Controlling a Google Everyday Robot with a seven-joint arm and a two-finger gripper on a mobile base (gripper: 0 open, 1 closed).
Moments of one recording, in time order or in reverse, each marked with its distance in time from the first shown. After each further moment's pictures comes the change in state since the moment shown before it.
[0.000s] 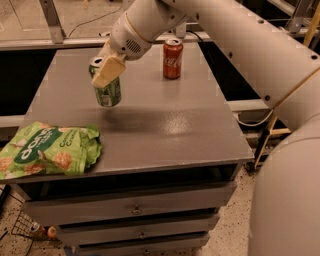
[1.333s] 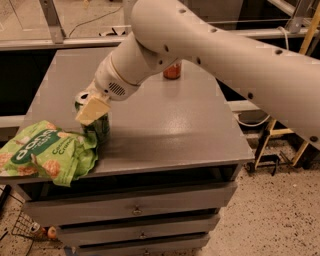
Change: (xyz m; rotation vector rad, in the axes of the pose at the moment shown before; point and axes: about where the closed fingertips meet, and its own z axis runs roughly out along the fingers) arm 0.005 0.081 0.044 0.051 0.006 0.108
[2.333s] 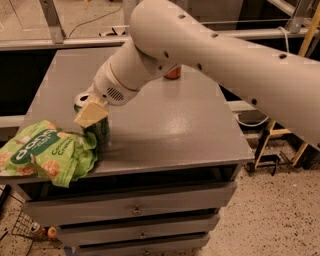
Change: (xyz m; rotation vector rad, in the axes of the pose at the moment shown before) arm 0.003 0.010 0.002 0.012 0.007 0.026
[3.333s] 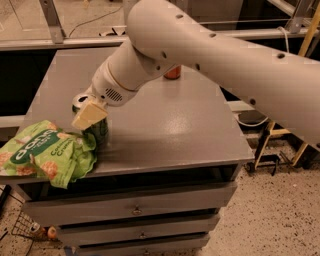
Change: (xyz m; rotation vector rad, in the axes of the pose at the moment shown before) arm -0.004 0.004 0.002 -0.005 0.001 -0.010
